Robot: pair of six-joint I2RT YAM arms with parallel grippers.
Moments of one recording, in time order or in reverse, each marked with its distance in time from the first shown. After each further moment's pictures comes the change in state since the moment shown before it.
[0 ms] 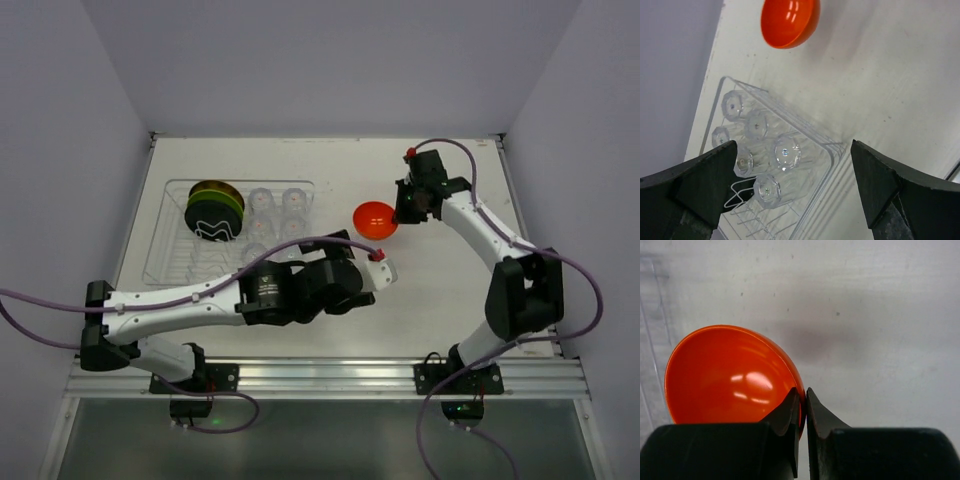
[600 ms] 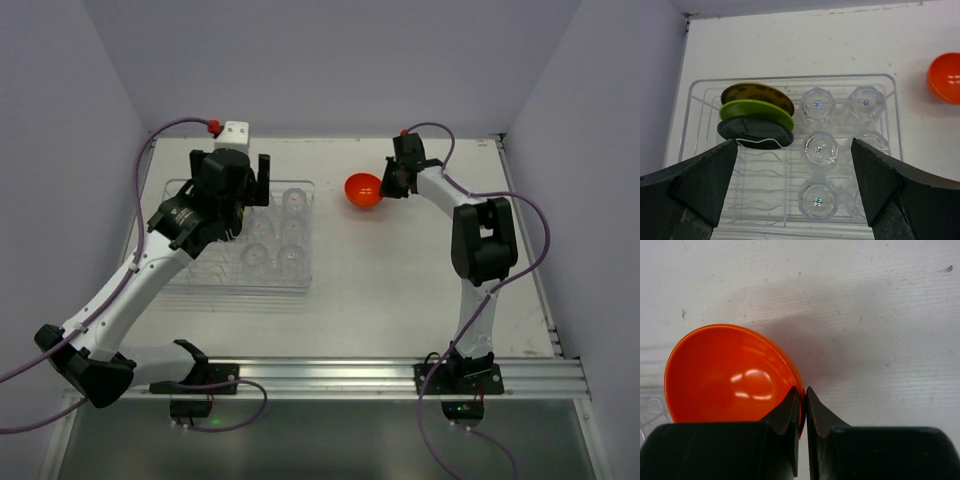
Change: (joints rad) left arm 0.735 -0.164 0.045 0.056 0.024 -0.436; right arm -0.047 0.512 0.349 0.235 0.051 0.140
